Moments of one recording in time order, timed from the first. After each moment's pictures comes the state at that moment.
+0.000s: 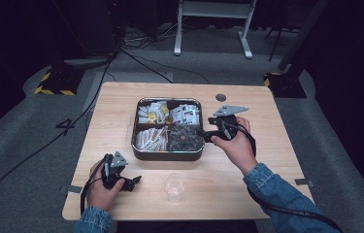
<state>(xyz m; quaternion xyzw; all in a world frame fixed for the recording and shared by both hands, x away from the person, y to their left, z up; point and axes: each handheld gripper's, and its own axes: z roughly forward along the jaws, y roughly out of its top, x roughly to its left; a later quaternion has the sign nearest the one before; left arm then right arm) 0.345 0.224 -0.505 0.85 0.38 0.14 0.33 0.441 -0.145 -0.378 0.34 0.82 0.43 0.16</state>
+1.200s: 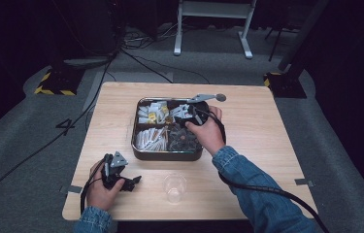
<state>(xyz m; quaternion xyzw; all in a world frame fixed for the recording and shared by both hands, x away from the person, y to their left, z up) 0.345 0.224 -0.505 0.85 0.39 0.14 0.33 0.498 -0.074 -0.401 0.37 0.82 0.41 0.16</state>
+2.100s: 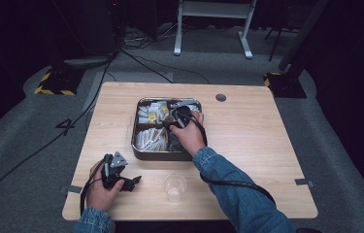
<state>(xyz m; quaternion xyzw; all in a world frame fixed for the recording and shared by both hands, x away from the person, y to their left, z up) 0.344 0.224 -0.505 0.85 0.39 0.14 0.33 0.512 -0.026 -0.442 0.38 0.82 0.39 0.15</state>
